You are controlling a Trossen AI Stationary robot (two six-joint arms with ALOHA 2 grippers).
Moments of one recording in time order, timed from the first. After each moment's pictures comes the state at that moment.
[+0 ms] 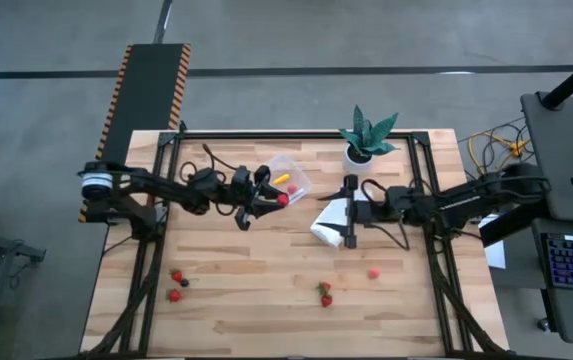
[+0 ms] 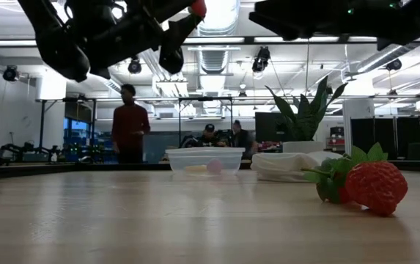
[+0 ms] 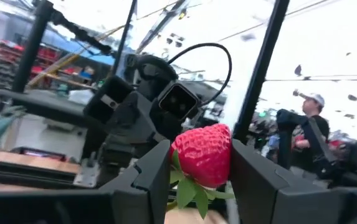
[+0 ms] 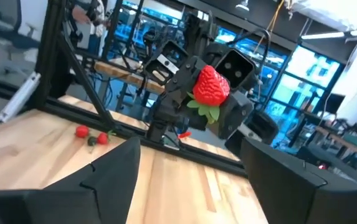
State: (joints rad) left arm 0.17 1.54 0.56 1.38 0.39 -0.44; right arm 0.08 1.27 0.48 0.87 0.05 -0.39
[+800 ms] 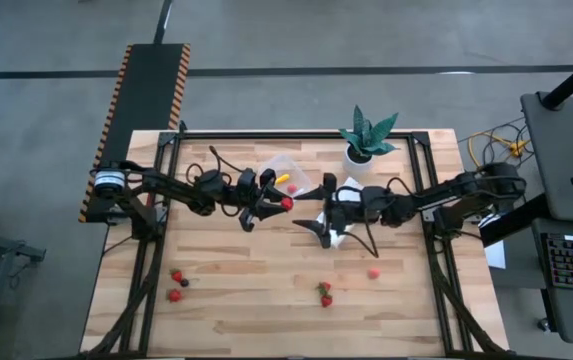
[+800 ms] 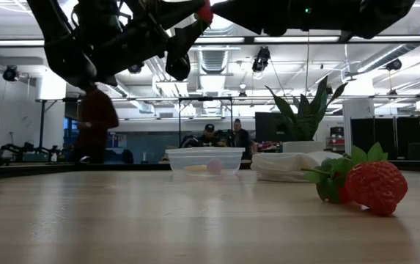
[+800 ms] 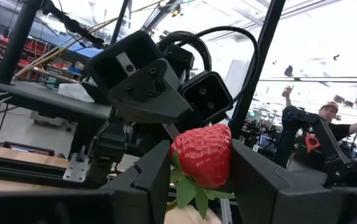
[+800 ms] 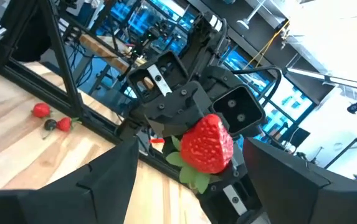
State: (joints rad) left arm 0.17 1.63 0.59 1.44 0.42 -0.47; right arm 0.08 1.49 0.70 0.87 0.08 -0.66
